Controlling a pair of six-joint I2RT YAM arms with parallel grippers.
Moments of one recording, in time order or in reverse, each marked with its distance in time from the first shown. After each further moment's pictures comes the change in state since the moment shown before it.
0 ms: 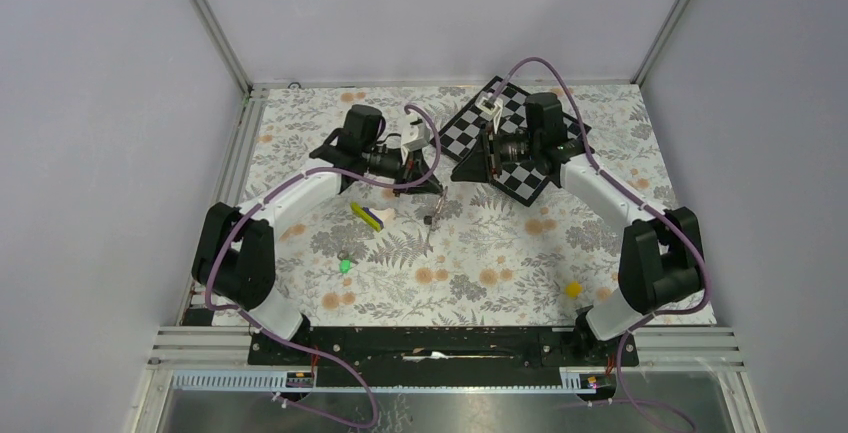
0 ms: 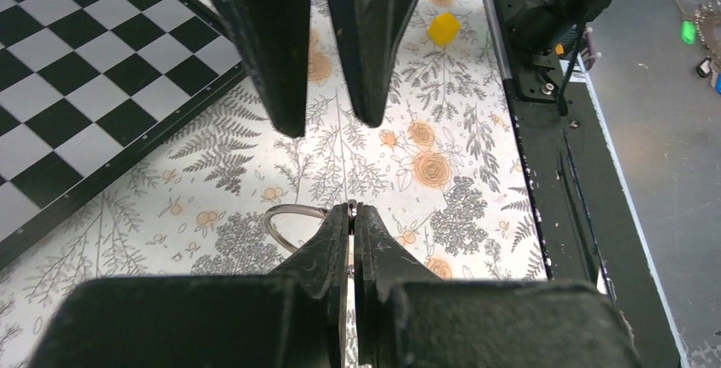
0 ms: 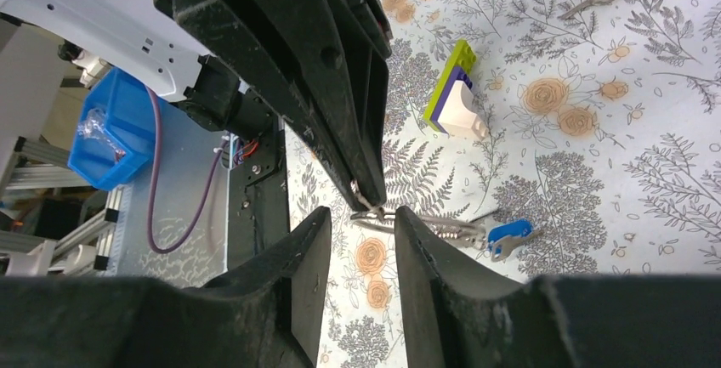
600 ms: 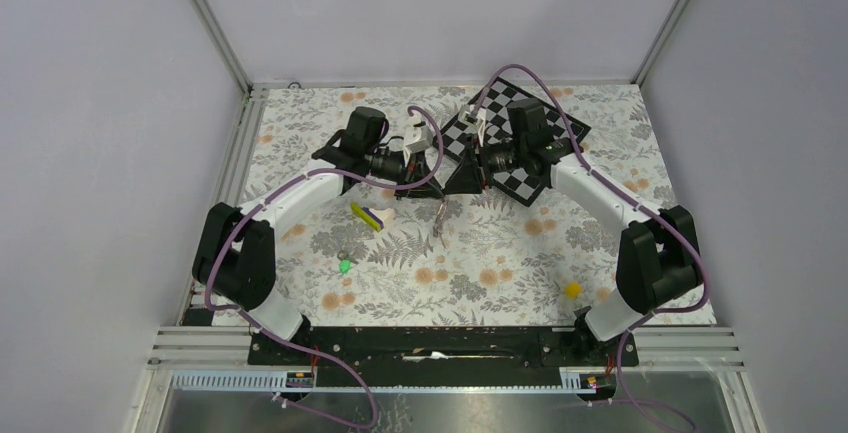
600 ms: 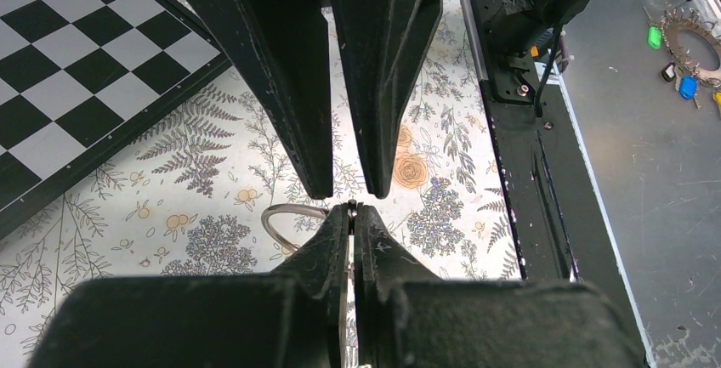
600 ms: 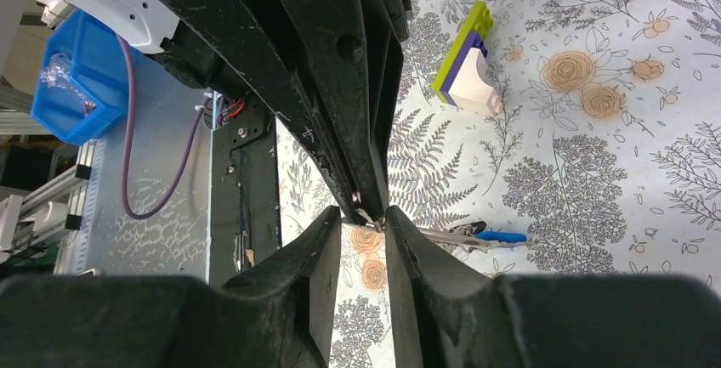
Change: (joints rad) left arm -0.024 0.000 0.000 -0.024 0.024 -0.026; right arm 0.079 0.010 0.053 -0.198 0.055 -0.195
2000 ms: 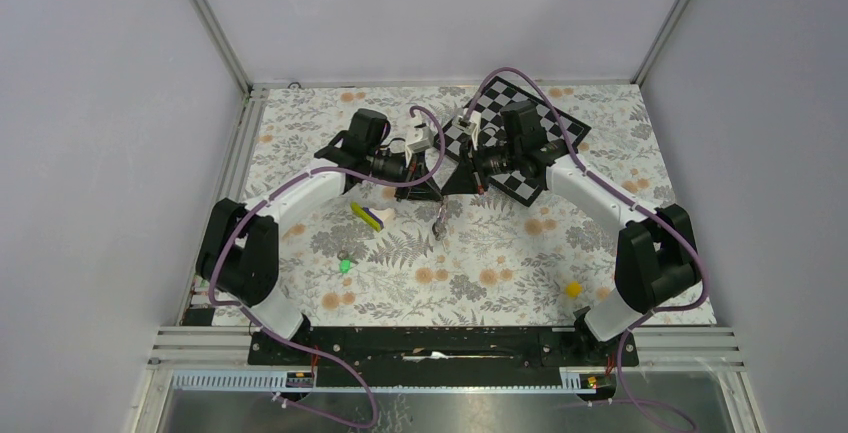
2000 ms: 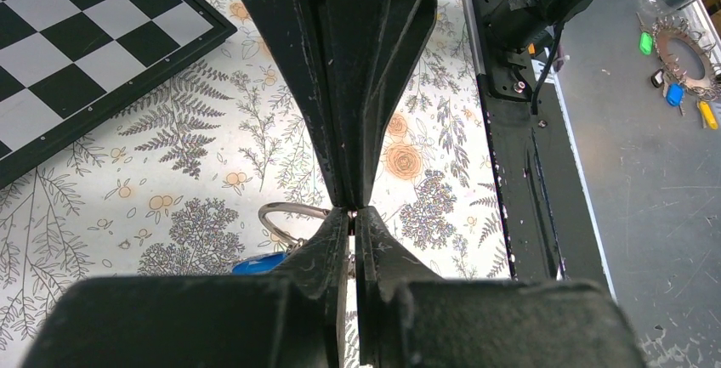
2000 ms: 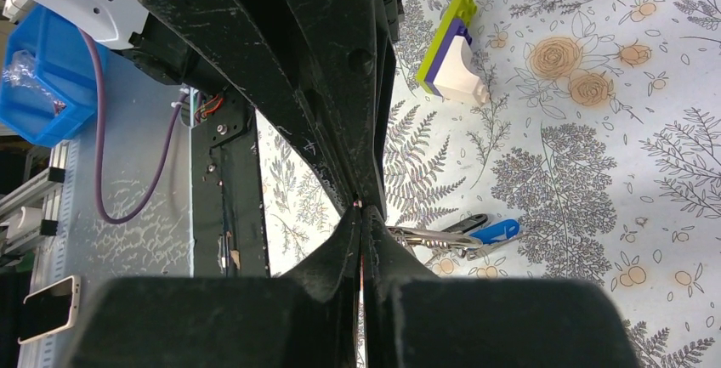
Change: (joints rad) left arm 0.002 0.024 0.000 -0.025 -0.008 -0.024; right arm 0.034 0.008 0.000 -0.017 0.077 -0.017
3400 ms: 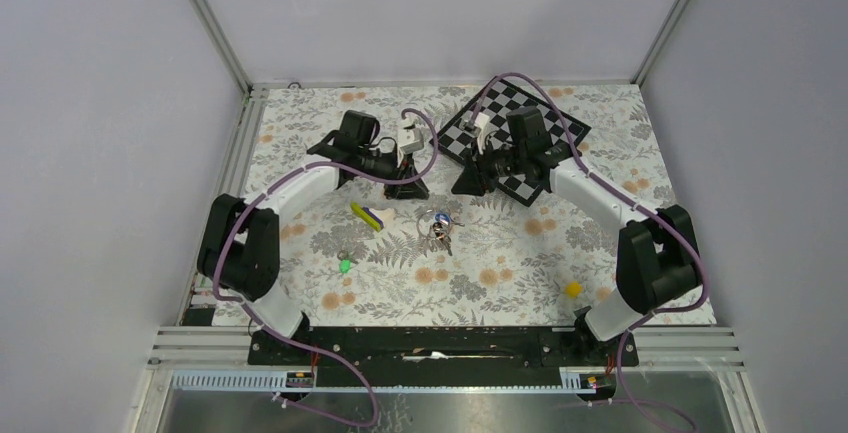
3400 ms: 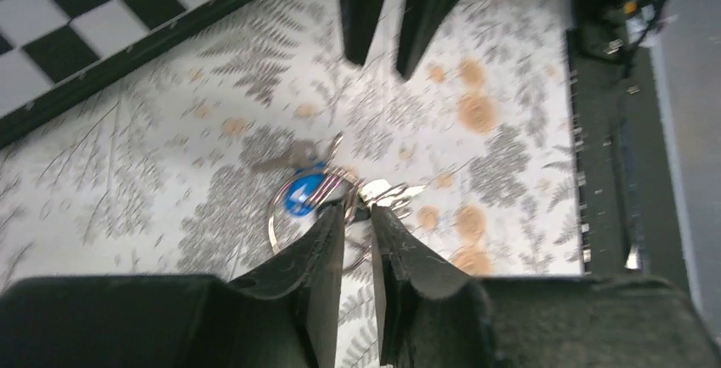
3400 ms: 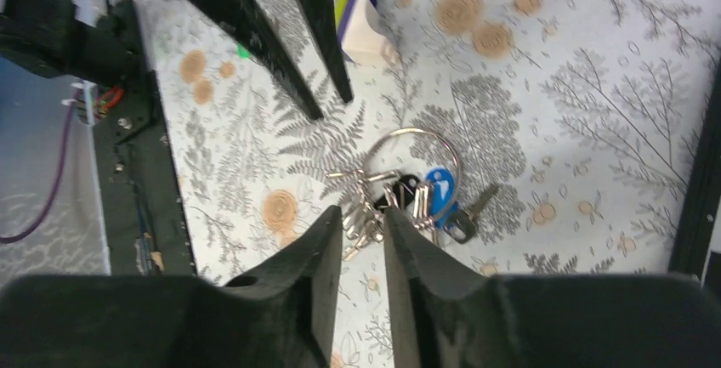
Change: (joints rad) left arm 0.070 0.024 0.000 -0.081 -0.079 0.134; right arm -0.035 -0.005 -0.039 -0.002 0.141 -0.066
